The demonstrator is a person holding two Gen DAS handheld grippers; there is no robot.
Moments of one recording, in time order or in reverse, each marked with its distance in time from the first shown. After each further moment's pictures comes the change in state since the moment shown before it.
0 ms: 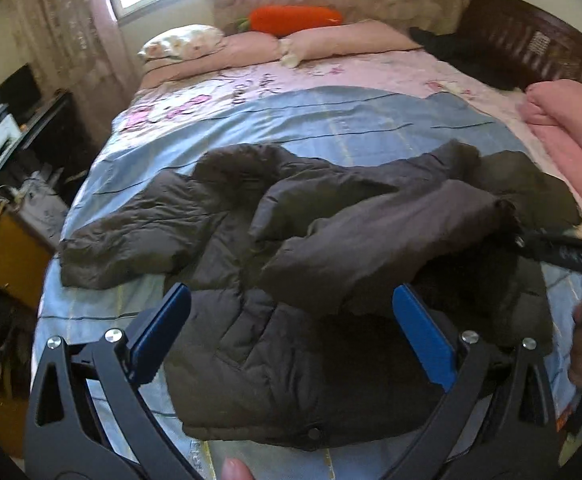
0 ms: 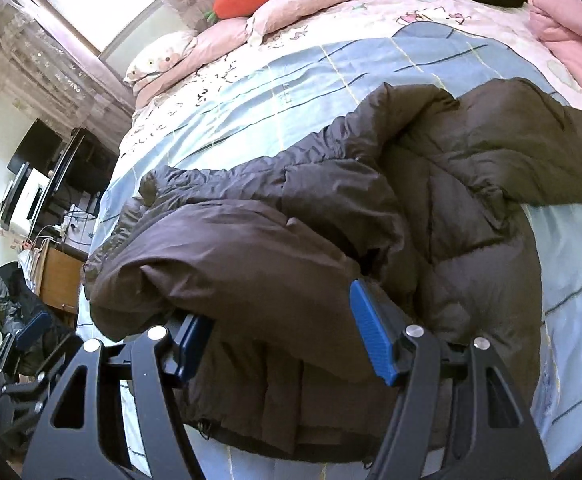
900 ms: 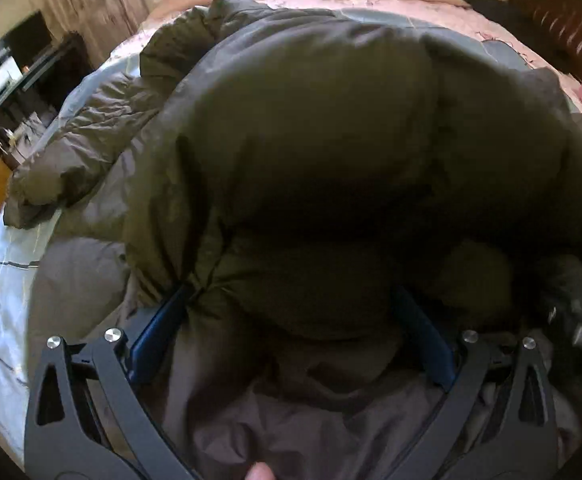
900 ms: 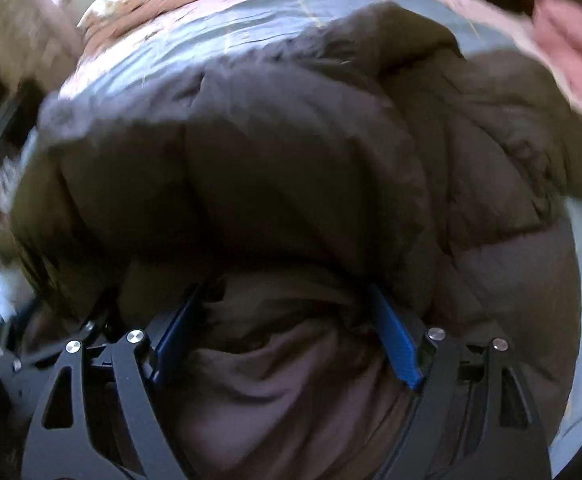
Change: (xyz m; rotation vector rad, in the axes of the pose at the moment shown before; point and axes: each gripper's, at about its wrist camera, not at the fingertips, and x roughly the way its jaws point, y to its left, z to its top) left arm 0.192 -0.044 -0.047 -0.109 0.101 0.085; right arm 0.139 -0.015 -0.033 -0.234 0.038 -0.291
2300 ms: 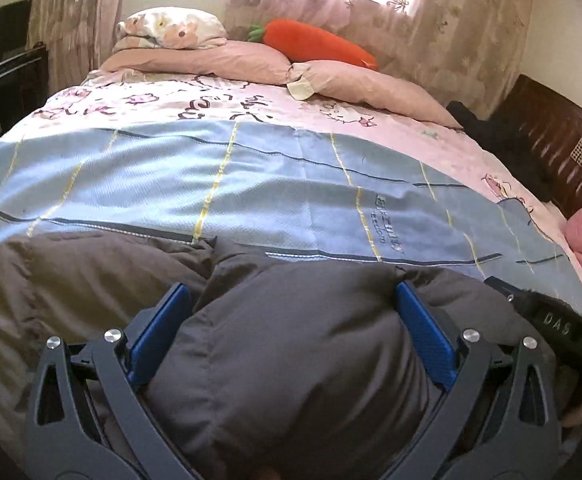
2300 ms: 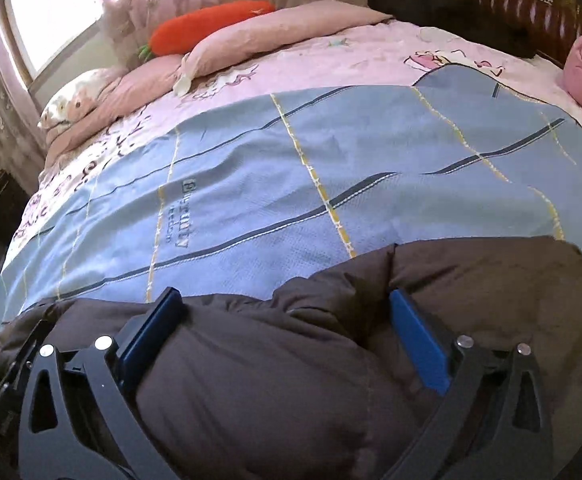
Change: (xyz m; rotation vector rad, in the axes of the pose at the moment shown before) left arm 0.143 0.005 0.223 -0.164 -0.309 -0.285; right arm 0.135 -0.054 0.245 0.226 -0.287 0.029
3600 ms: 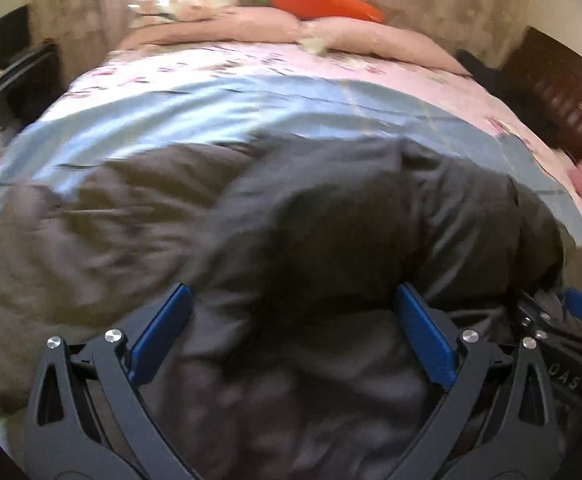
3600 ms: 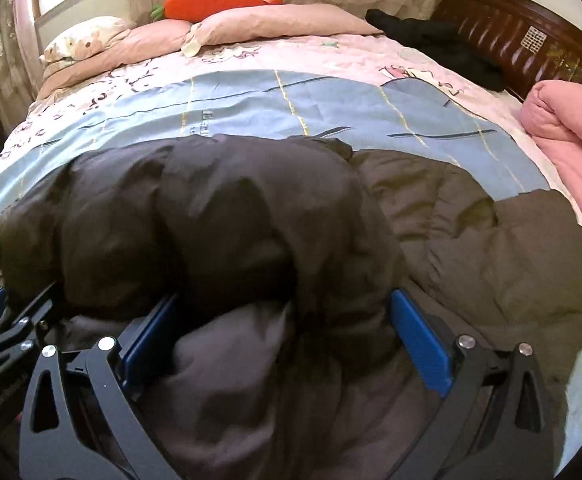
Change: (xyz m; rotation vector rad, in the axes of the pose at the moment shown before) left arm -0.095 0.008 -0.039 0.046 0.162 0.133; right arm -0.107 0.045 -0.074 -0.140 0.086 -0.185
